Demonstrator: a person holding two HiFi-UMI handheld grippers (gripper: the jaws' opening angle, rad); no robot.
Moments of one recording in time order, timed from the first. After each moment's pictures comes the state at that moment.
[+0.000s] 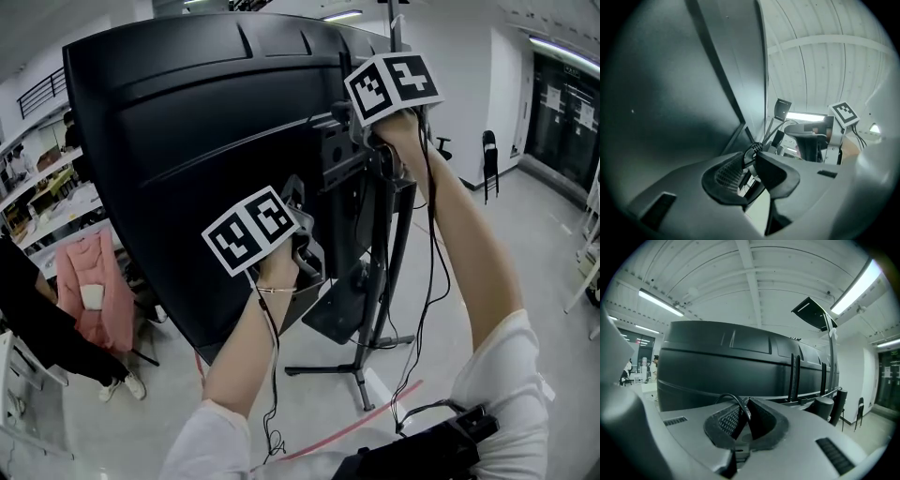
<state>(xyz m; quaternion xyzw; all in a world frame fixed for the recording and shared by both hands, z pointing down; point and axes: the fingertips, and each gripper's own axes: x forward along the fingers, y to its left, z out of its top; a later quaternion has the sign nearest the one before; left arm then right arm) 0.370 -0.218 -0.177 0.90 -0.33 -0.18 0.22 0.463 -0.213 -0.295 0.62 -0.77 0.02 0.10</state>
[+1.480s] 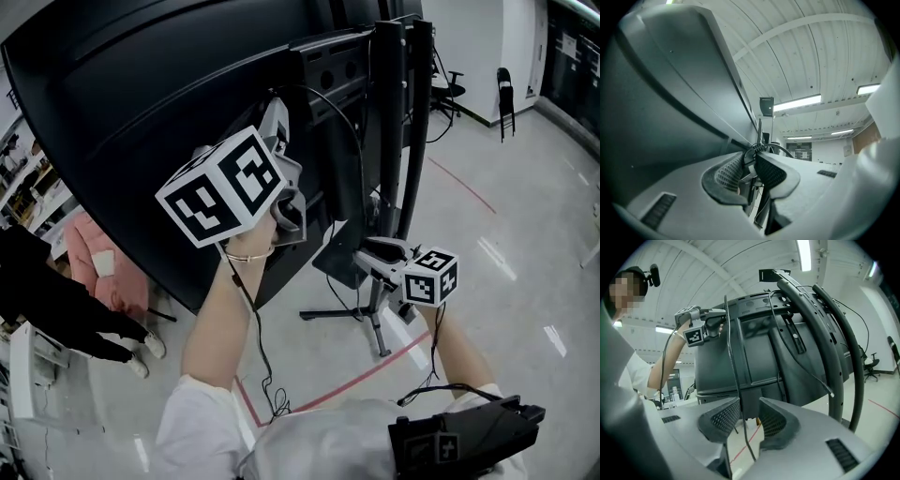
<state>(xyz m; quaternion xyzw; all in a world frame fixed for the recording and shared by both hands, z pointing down) 0.370 -0.203 -0.202 0.92 -0.35 -0.14 0.06 0.453 -0.126 0.096 0.48 -0.86 0.13 -0.02</state>
